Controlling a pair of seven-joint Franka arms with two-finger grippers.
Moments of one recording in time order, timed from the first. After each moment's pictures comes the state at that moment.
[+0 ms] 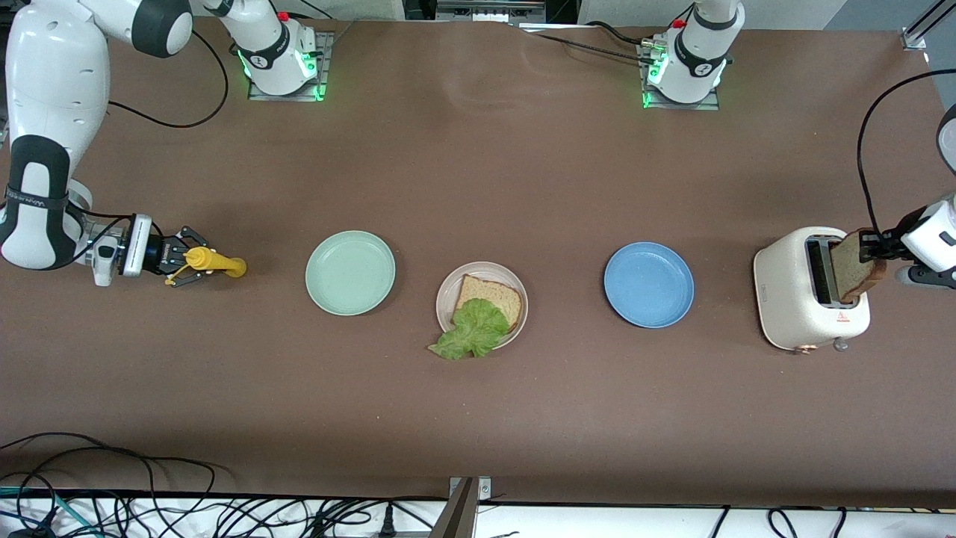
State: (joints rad) left arm 0.36 0.18 -0.13 -1.80 0.14 1.93 0.31; right arm 0.16 0.82 -0.69 -1.83 1.25 1.51 -2.55
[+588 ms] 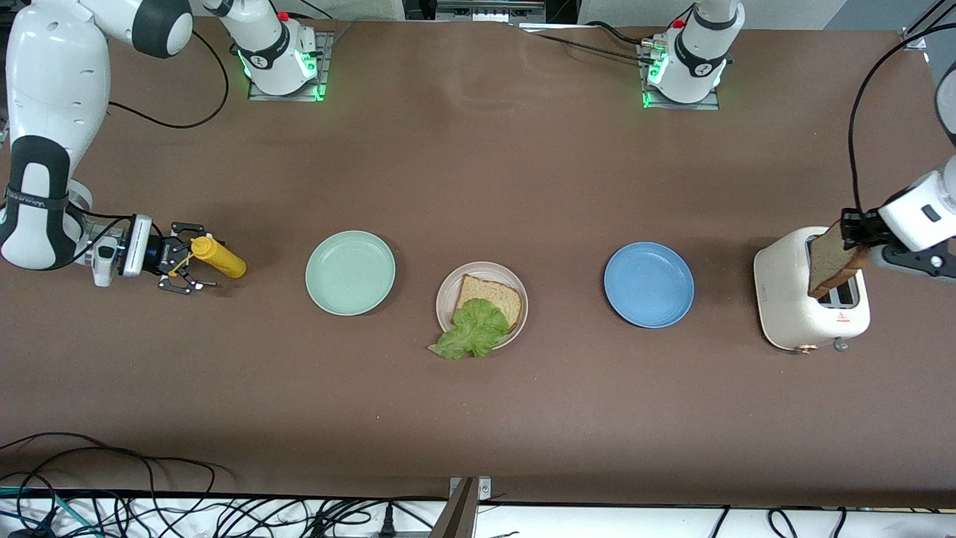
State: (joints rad) left arm 0.35 0.16 -0.31 -1.68 0.14 1.75 0.30; right arm 0.16 0.82 -0.69 -1.83 1.25 1.51 -2.55
